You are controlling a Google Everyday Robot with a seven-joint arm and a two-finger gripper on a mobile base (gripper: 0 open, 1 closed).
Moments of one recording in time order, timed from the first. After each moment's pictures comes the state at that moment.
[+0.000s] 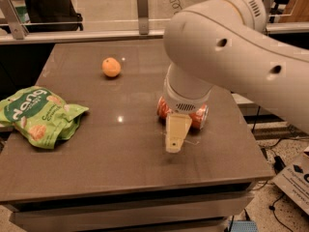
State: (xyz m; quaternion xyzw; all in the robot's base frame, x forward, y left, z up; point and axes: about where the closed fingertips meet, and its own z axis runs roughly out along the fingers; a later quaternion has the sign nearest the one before) arm 0.482 -0.049 0.854 -0.67 0.72 -0.08 0.18
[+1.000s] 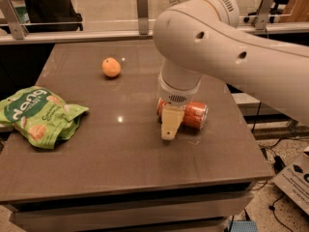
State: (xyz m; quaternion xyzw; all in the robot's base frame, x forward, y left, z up) arm 0.512 -0.041 0.834 -0.67 0.73 -0.07 0.15
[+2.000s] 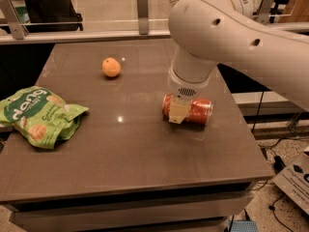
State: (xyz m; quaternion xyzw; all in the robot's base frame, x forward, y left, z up) arm 0.520 -0.062 0.836 -0.65 0.75 -0.04 0.14
